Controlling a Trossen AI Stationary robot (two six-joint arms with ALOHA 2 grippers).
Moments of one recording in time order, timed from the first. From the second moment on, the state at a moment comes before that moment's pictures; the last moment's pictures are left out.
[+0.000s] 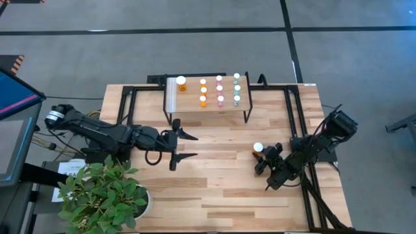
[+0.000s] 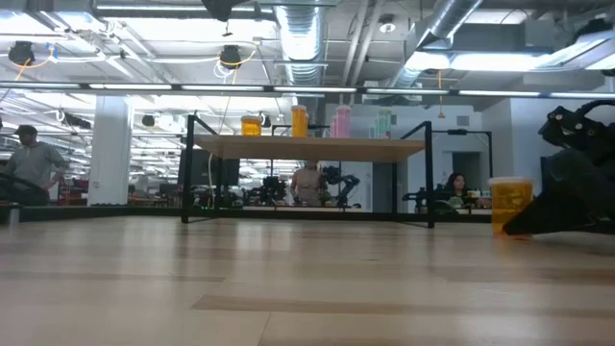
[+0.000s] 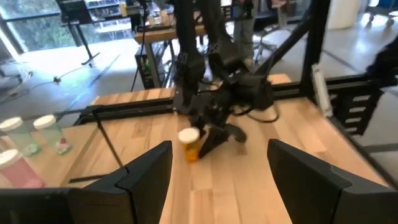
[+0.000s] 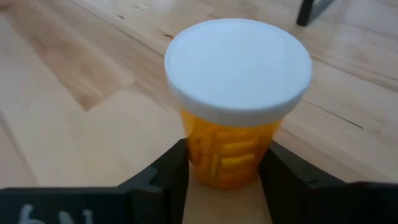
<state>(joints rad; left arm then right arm) -0.23 1.17 0.82 0.15 -0.22 0.06 0.71 1.60 0.33 -0.07 1.04 1.40</state>
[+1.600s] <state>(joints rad) -0.17 1.59 1.00 0.36 -0.15 0.08 0.45 1.51 0.80 0.27 0.80 0.36</state>
